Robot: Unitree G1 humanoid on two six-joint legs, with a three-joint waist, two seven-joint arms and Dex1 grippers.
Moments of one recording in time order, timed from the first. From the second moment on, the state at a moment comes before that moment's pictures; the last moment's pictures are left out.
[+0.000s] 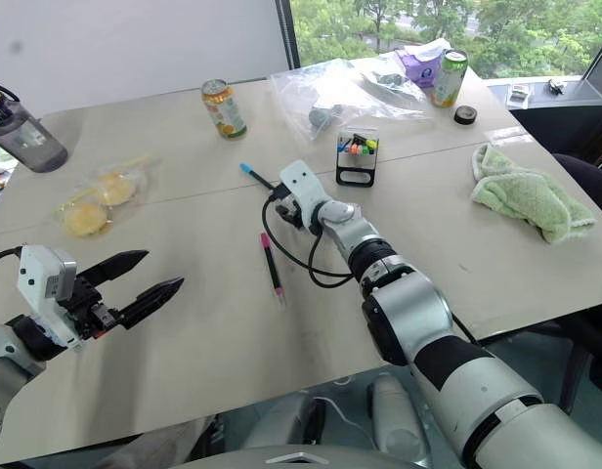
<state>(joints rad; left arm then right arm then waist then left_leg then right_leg) 0.37 0.72 0.62 -0.51 -0.71 0.50 -0.80 -1.23 0.17 0.04 1.33 -0.06 0.02 0.37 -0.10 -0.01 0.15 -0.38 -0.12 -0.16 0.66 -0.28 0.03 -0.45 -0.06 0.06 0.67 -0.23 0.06</state>
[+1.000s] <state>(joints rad) -0.47 0.57 0.13 0.07 -0.41 0.54 -0.59 -0.28 -0.50 -0.13 -0.40 0.34 0.78 0.95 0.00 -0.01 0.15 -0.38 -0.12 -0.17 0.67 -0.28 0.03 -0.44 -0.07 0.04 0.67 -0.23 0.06</state>
